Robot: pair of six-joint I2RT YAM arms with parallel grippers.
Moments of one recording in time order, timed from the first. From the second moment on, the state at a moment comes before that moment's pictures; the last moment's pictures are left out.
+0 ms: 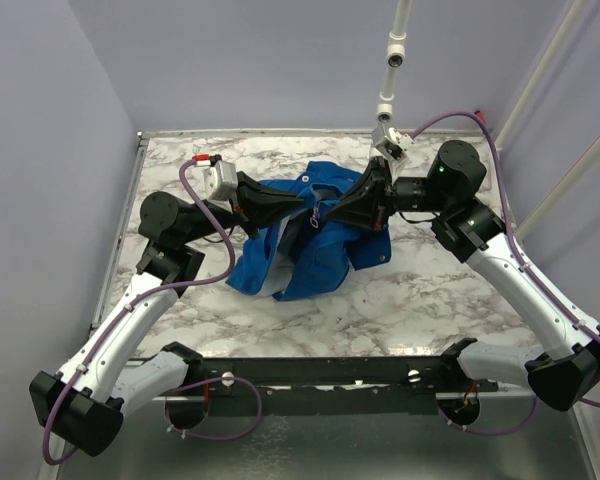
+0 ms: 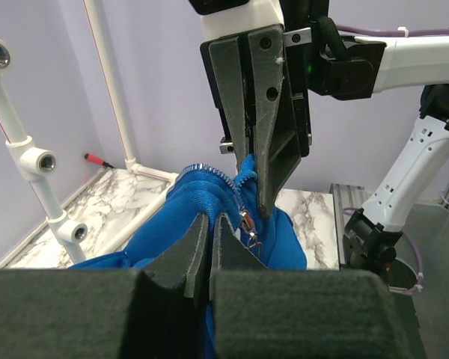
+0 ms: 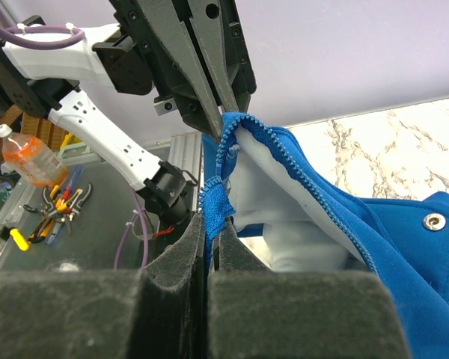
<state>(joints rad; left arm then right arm) -0.46 0.97 0.95 0.47 0.85 -0.31 0.56 1.20 1.26 0.00 -1.01 0.24</state>
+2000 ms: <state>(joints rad) -0.48 0.93 0.89 0.53 0.86 0.08 0.55 1.20 1.30 -0.06 -1.04 0.34</state>
